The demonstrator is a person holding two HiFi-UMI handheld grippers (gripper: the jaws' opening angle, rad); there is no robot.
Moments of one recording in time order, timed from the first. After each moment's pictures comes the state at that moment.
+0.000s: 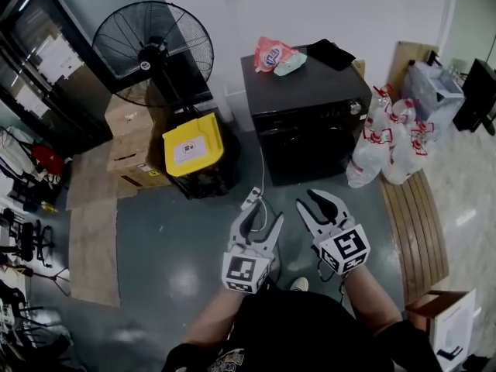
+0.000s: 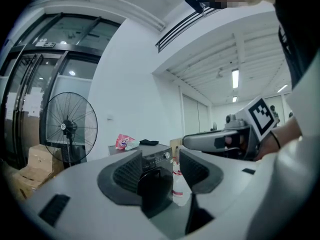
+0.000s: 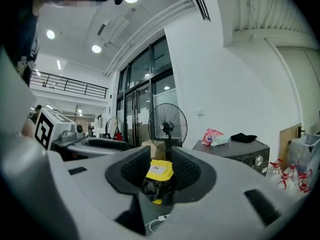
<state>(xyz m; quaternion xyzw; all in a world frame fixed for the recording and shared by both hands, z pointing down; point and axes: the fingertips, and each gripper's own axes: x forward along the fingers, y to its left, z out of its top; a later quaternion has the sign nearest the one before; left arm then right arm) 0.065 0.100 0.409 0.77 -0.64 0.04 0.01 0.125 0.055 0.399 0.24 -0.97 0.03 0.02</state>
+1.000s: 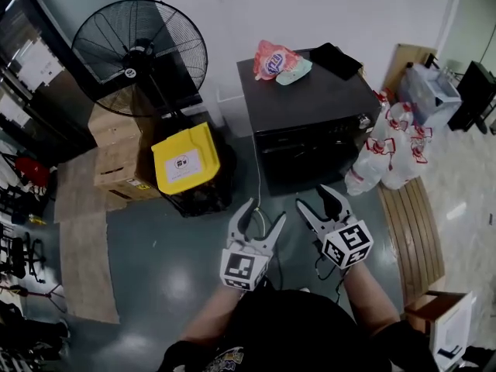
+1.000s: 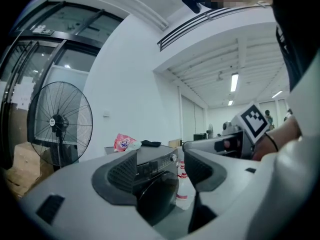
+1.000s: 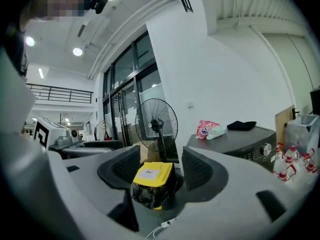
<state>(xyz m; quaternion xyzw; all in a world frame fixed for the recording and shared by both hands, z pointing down) -0.032 -0.007 0.421 0.80 -0.61 0.03 0.02 0.042 -0.060 0.426 0.28 -0.95 0.11 0.02</state>
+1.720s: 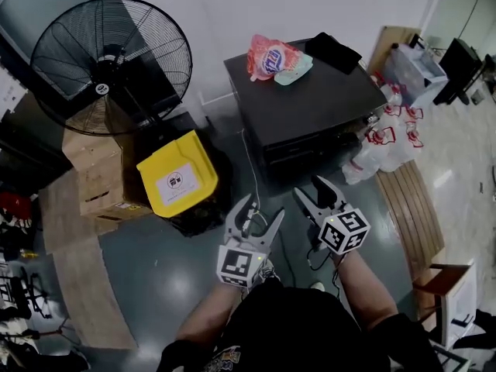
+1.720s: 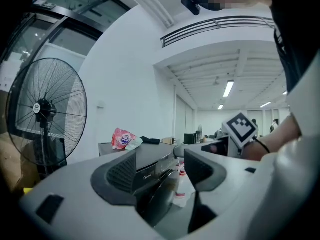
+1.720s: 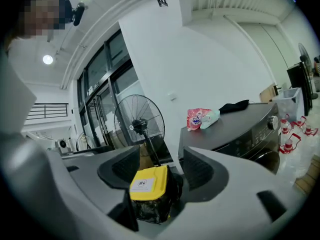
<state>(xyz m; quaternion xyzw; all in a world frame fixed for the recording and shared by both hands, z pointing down) -0.151 -0.101 0.442 0.84 -0.54 0.02 0.05 -0.073 -0.165 0.469 0.37 -0.91 0.21 0.00</state>
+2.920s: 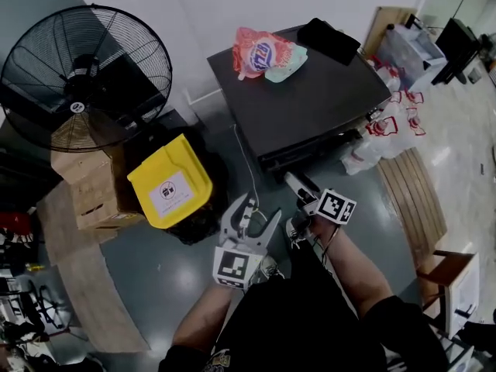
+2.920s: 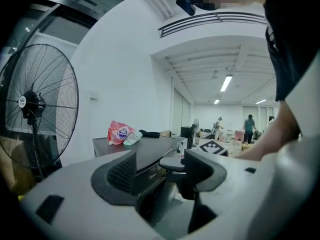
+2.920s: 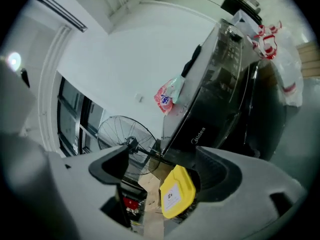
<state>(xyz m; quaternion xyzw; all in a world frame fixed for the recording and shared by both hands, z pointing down) -0.157 -0.175 0.469 0.86 -0.51 0.05 0.06 -0.092 -0.271 0.589 0.34 -0.77 0.52 -0.14</state>
